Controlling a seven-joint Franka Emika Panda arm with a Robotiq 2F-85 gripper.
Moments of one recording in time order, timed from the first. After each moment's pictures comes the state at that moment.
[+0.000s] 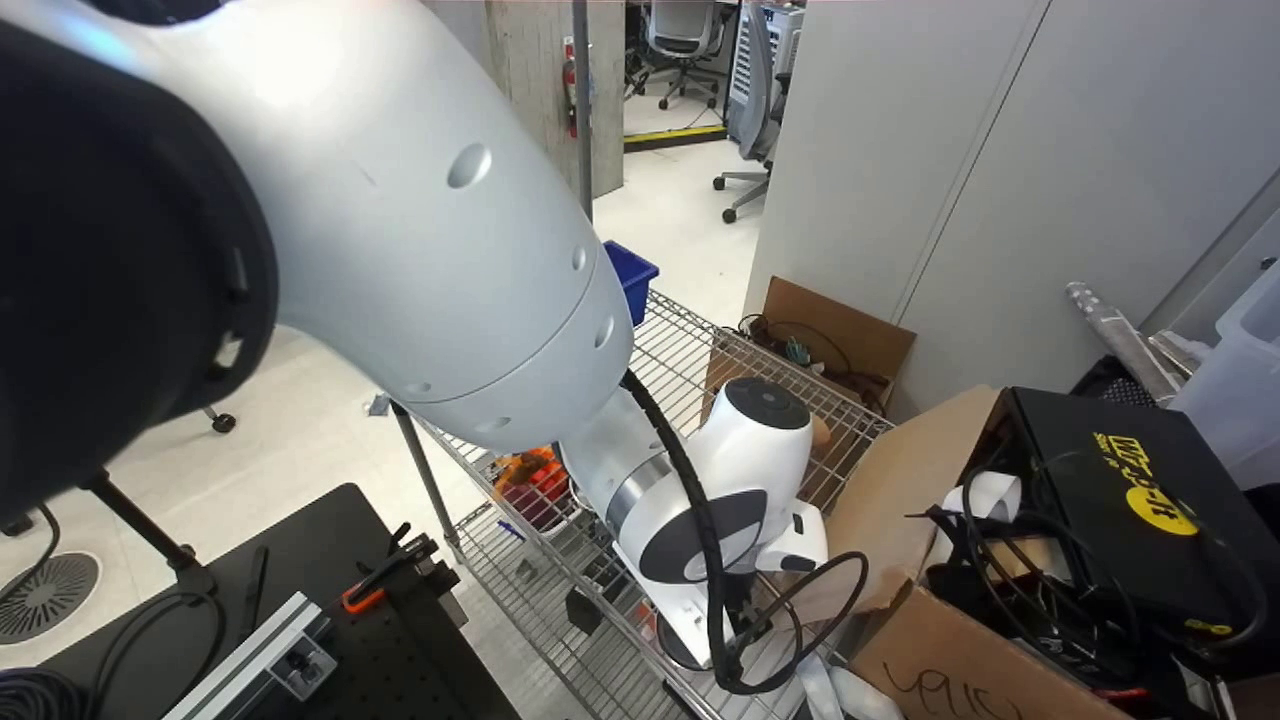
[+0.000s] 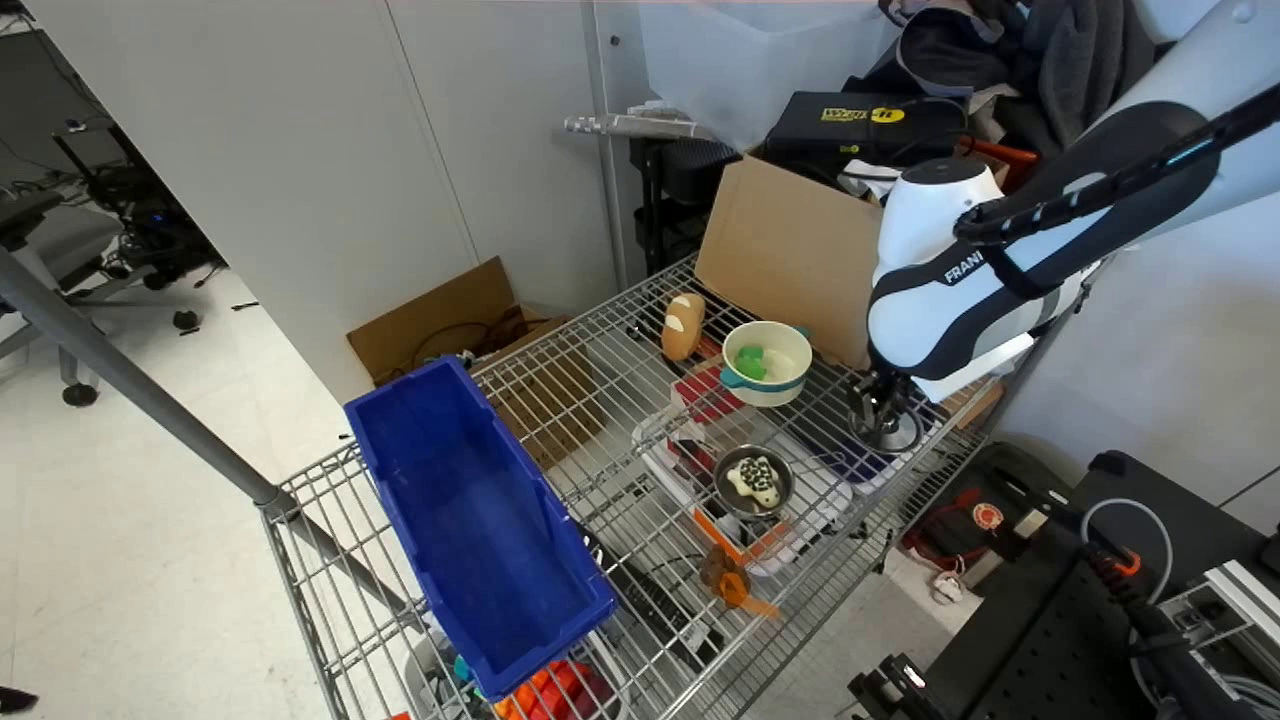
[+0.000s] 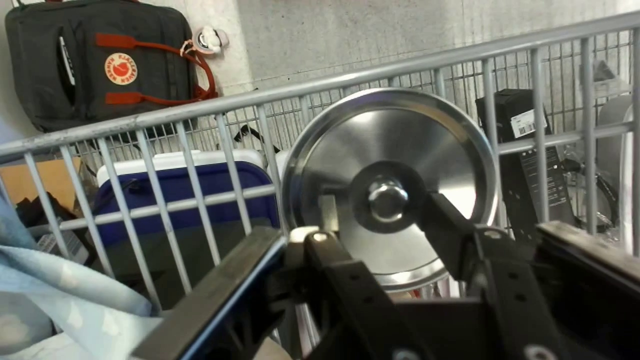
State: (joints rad) arm -0.08 0.72 -0.12 -1.99 -0.01 2.63 -0.06
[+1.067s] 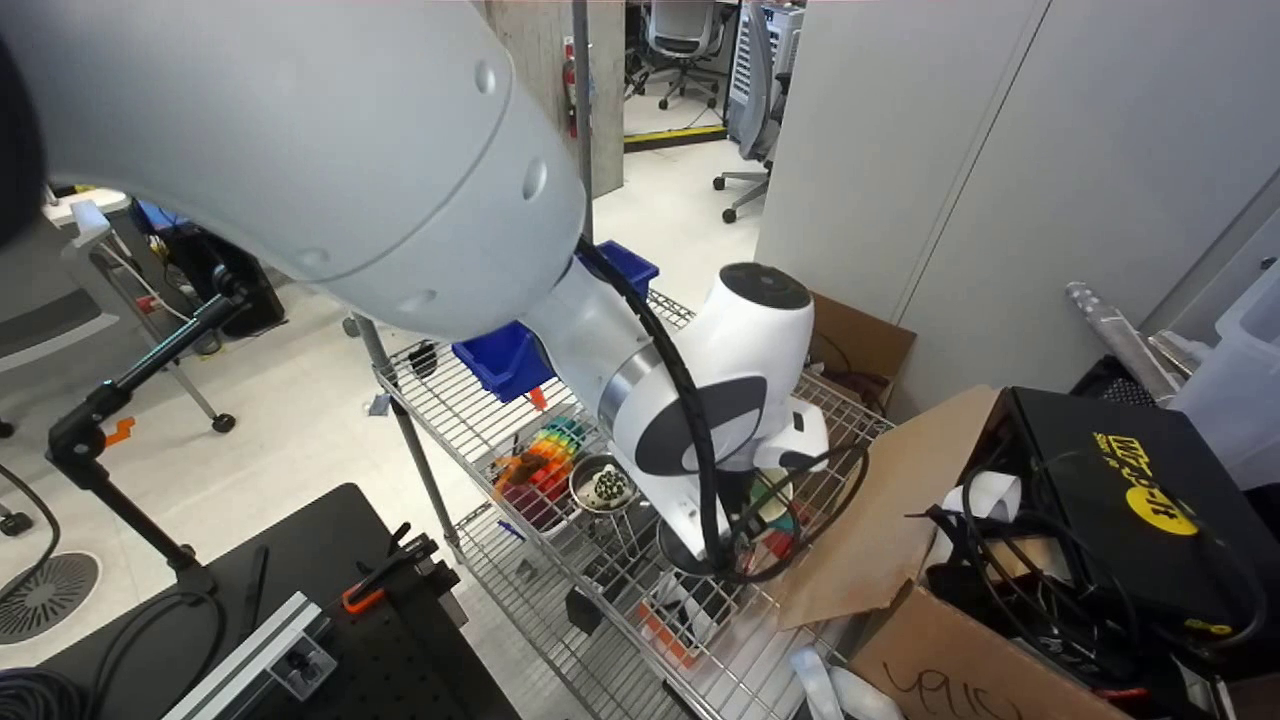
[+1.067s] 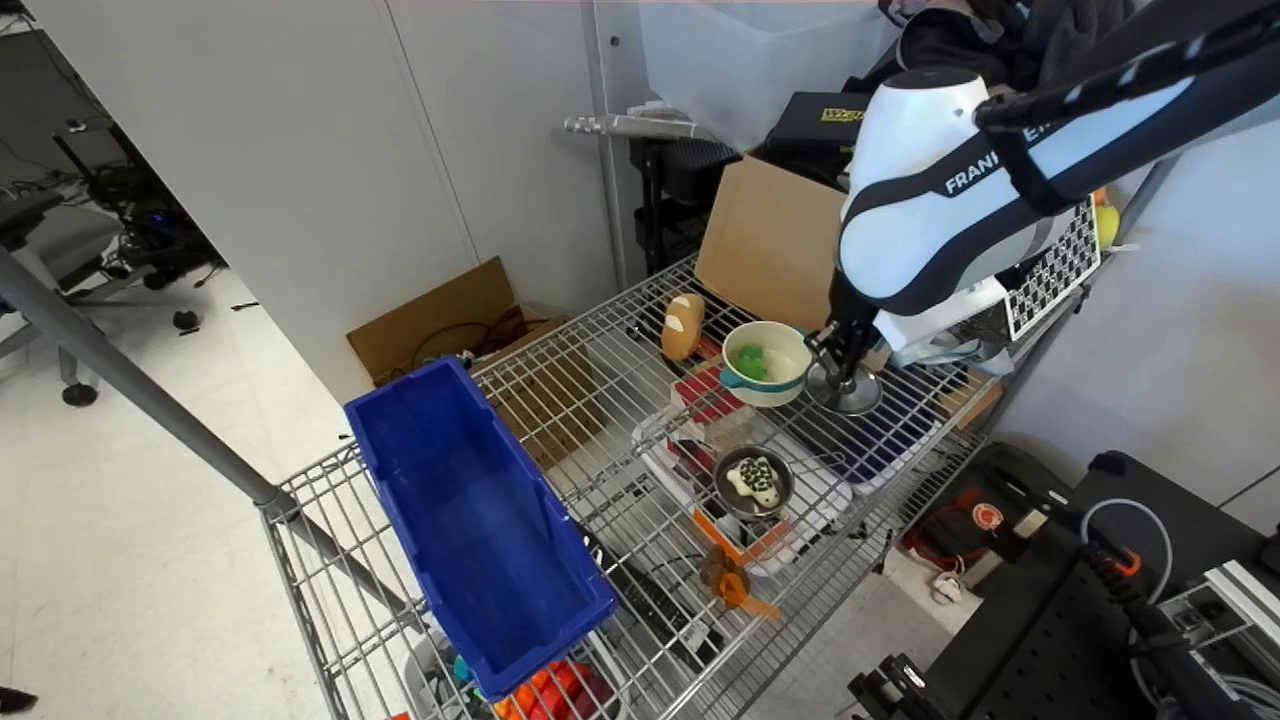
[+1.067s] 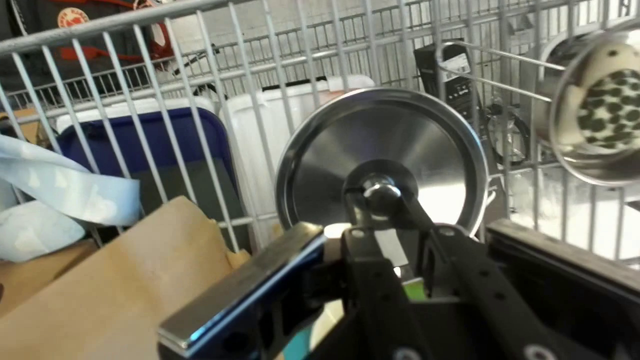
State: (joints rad) arm -0.08 0.58 -0.03 -1.98 0.01 2.55 -0.01
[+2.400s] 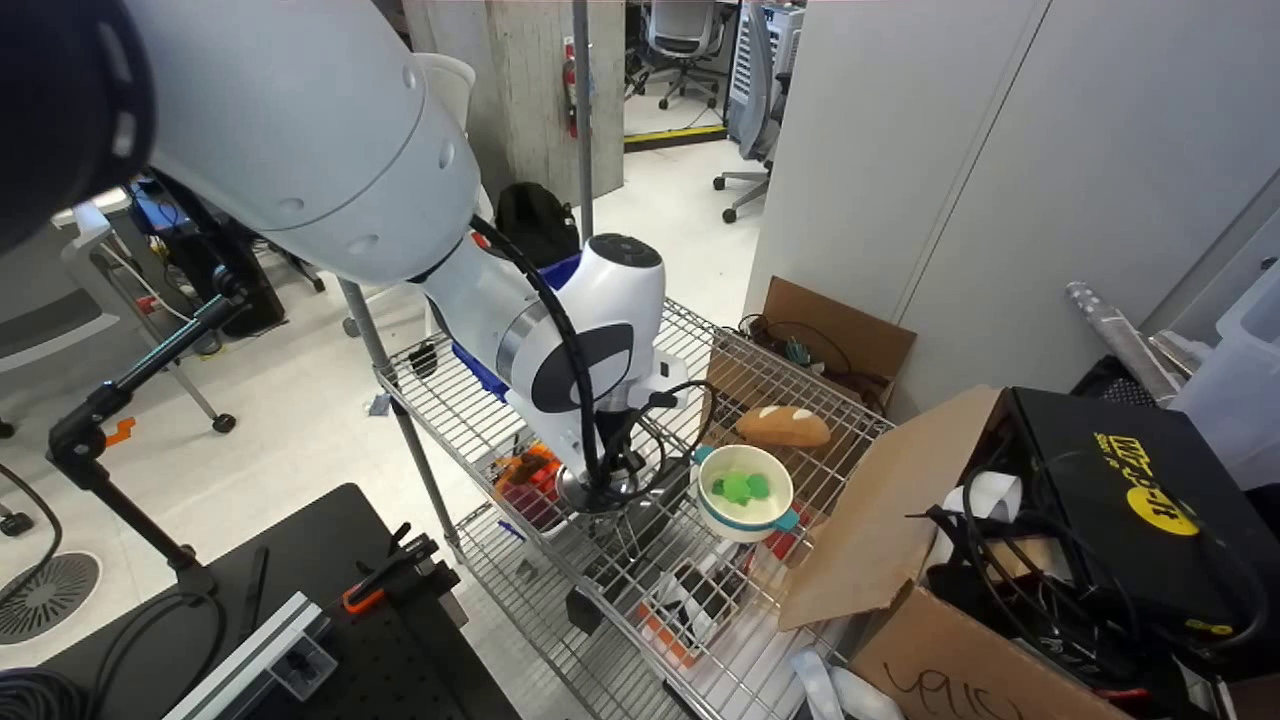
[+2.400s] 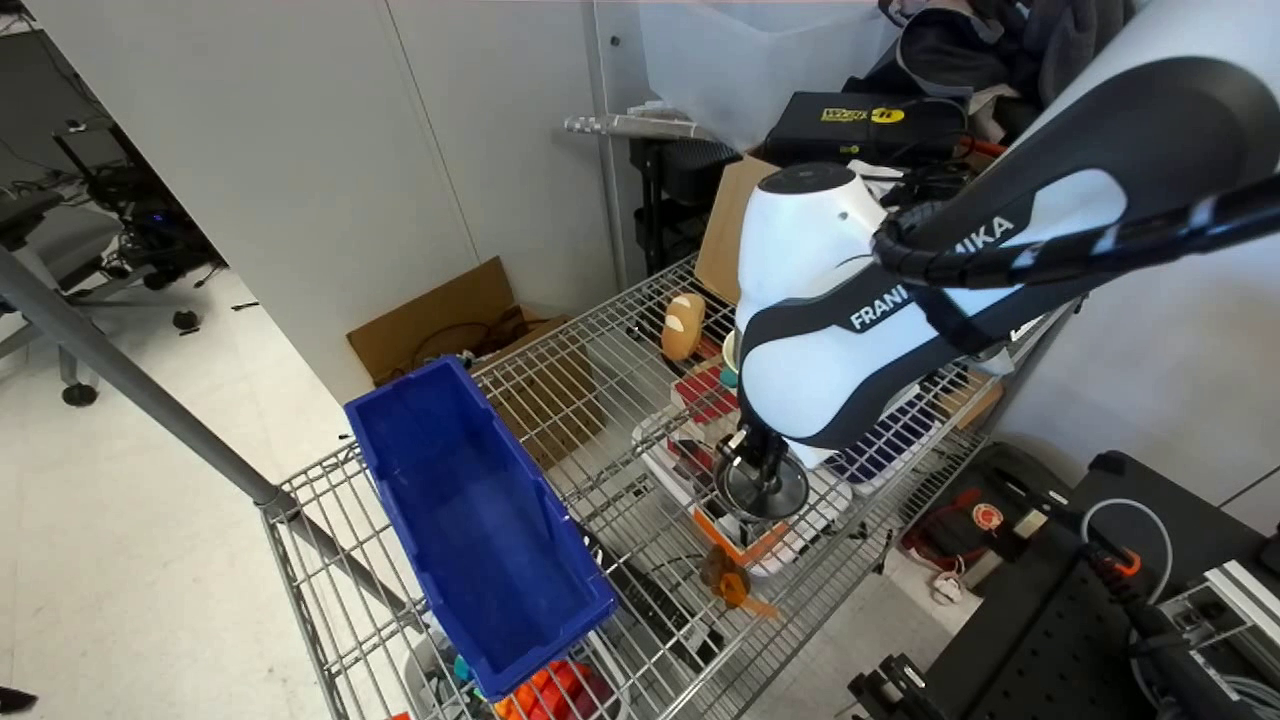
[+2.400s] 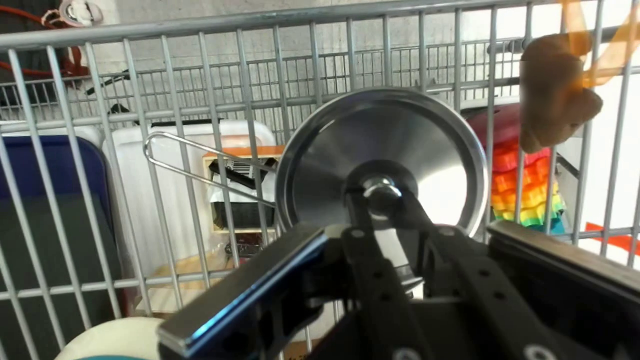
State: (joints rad) arm 0.09 0.62 0.05 -2.01 0.04 2.56 0.08
